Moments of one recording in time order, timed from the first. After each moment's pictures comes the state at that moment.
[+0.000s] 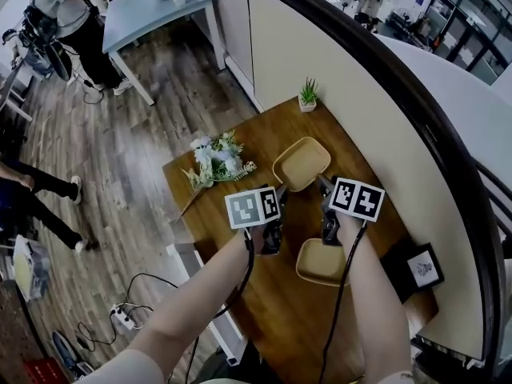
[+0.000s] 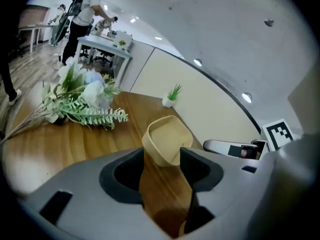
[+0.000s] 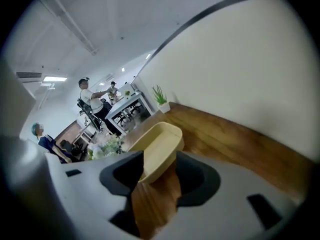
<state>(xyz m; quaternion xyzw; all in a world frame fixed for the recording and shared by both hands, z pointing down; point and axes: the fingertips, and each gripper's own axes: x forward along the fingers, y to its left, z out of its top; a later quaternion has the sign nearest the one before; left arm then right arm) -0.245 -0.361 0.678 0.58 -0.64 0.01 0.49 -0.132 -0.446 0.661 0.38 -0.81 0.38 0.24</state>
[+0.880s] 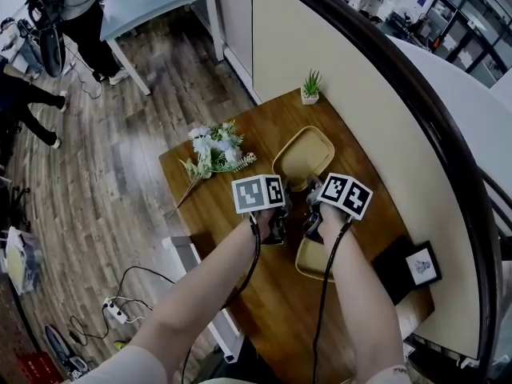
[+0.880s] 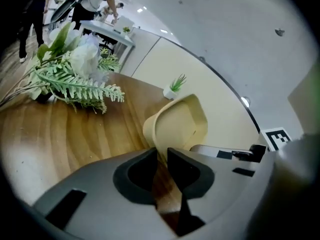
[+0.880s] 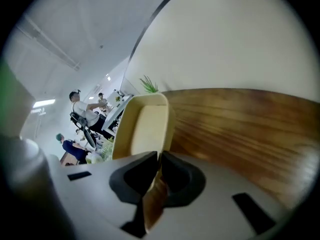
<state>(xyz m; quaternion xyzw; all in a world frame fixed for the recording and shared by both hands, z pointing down) -0.229 -0.372 0.712 0.58 -0.61 -0.01 0.54 -0.155 -0.425 0.702 0.40 -0.76 0.48 0.20</state>
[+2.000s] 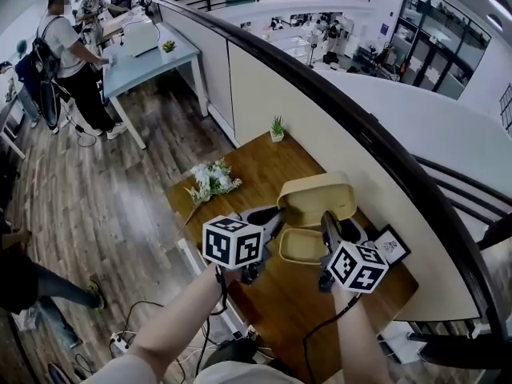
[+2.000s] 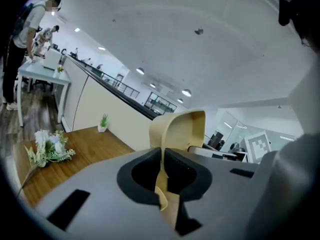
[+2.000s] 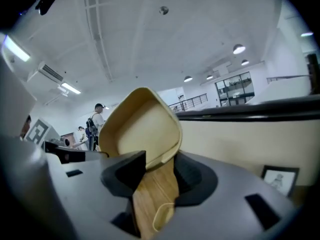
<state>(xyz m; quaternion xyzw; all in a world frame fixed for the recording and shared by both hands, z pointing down) -0.131 -0.240 0.422 0.81 -0.49 0.00 0.32 -0.008 -0.275 0.424 0.47 -0.85 0.22 0.09</state>
